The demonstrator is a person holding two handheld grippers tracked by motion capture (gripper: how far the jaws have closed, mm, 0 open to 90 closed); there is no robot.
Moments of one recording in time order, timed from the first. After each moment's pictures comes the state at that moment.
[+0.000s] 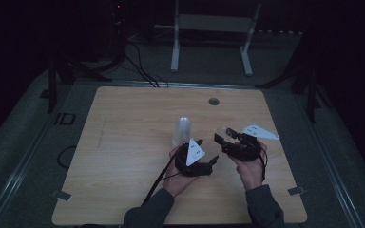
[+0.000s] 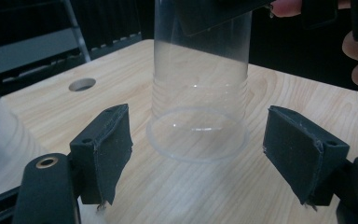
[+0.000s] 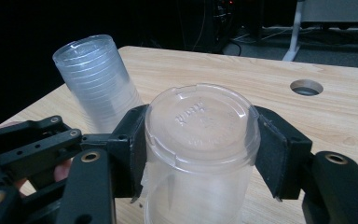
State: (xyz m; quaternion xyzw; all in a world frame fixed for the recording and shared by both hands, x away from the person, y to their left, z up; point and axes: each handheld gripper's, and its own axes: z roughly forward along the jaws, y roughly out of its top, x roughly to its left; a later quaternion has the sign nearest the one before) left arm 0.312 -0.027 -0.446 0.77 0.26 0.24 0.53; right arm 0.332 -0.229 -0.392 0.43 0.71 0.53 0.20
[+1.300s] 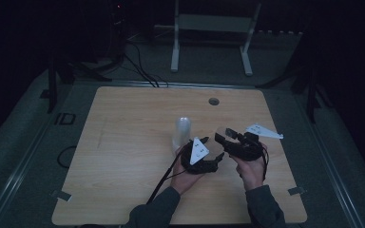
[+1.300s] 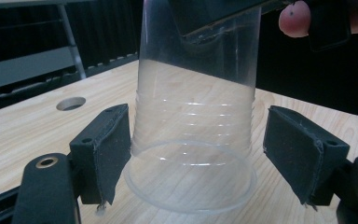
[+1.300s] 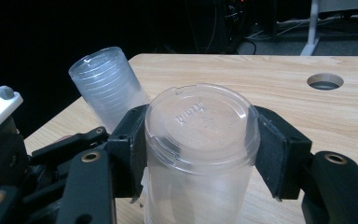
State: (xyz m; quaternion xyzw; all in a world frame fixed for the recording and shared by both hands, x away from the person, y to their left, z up) left arm 0.324 -0.043 -0.456 0.74 0.26 0.24 0.57; right arm 0.334 -0.235 -0.392 0.44 0.69 0.55 0.16
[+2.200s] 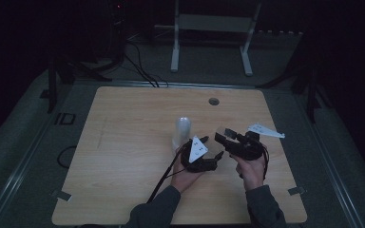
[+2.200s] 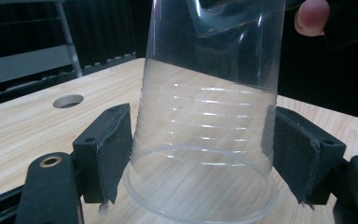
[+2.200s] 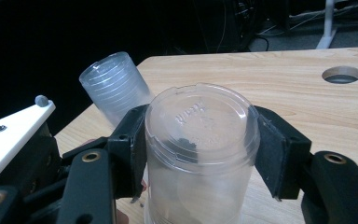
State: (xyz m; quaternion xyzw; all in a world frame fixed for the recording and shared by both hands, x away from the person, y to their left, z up) left arm 0.332 -0.041 -0.462 0.74 0.26 0.23 0.58; right arm 0.336 -0.240 -0.393 0.45 0.68 0.57 0.12
